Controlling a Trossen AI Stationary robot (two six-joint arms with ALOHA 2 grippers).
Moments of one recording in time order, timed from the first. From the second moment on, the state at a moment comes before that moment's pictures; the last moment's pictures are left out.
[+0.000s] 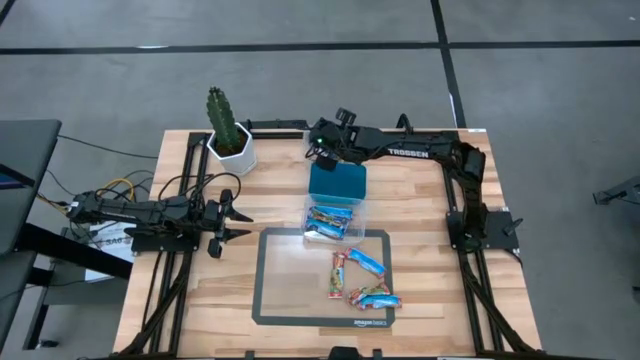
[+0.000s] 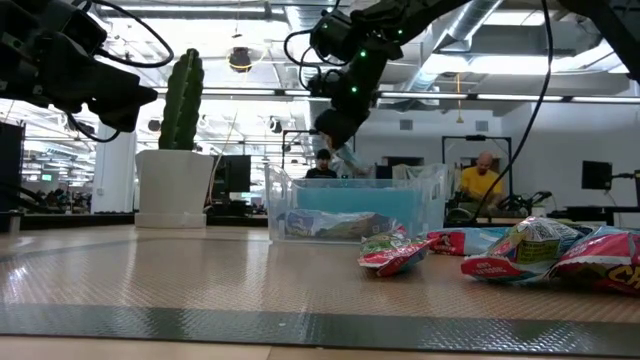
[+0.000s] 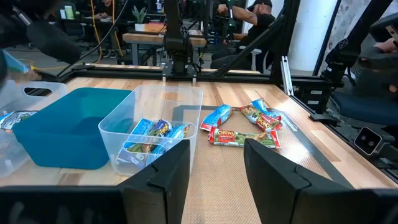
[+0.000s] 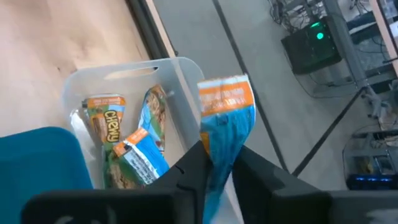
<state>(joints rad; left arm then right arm) -0.12 0.11 0.01 0.03 -0.03 -0.07 -0.33 1.99 1.67 -0.58 0.60 -0.30</state>
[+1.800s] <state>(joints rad) -0.12 0.12 0.01 0.03 -0.03 -0.07 0.47 1.95 1.66 -1.30 -0.19 0.68</state>
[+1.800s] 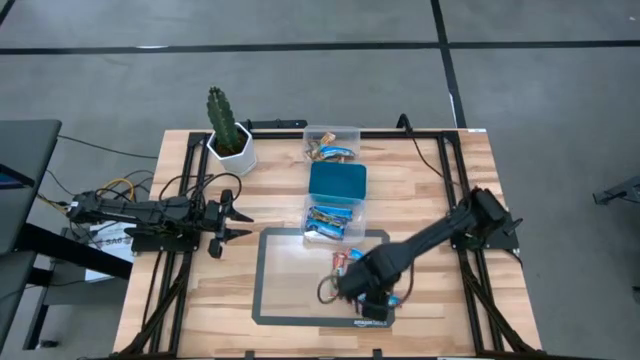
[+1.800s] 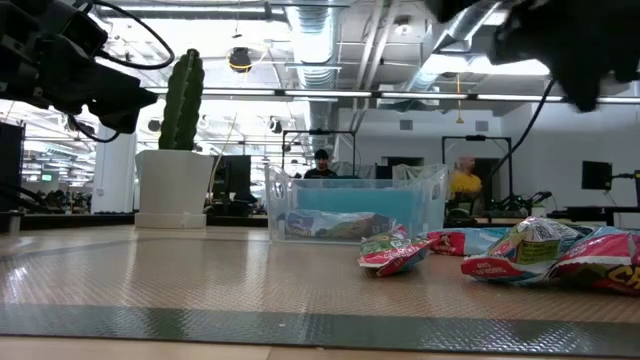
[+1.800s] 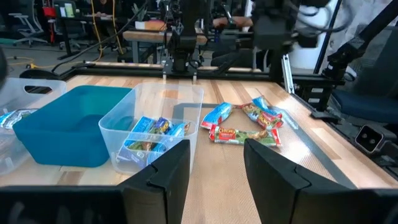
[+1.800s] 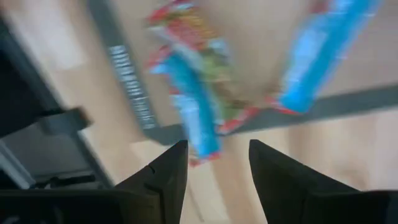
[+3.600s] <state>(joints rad) -0.12 0.13 0.01 0.03 -0.03 -0.07 0.57 2.16 1.56 -1.02 -0.15 0.71</state>
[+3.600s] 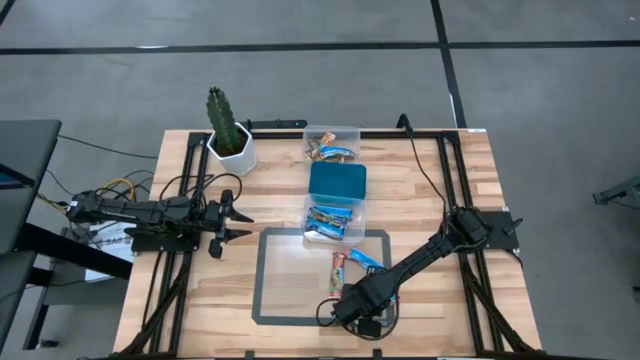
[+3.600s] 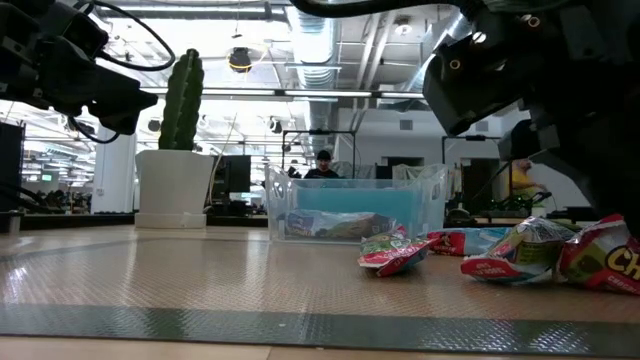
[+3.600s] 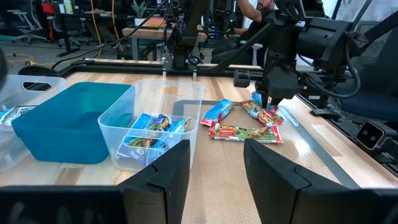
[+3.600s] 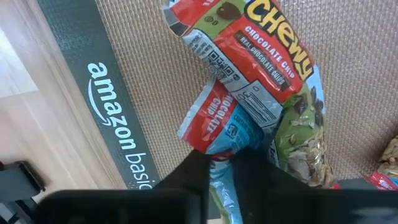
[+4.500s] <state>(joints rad) -0.12 0.13 0.01 0.03 -0.03 -0.07 0.51 2.02 1.59 -0.81 0.01 0.74</state>
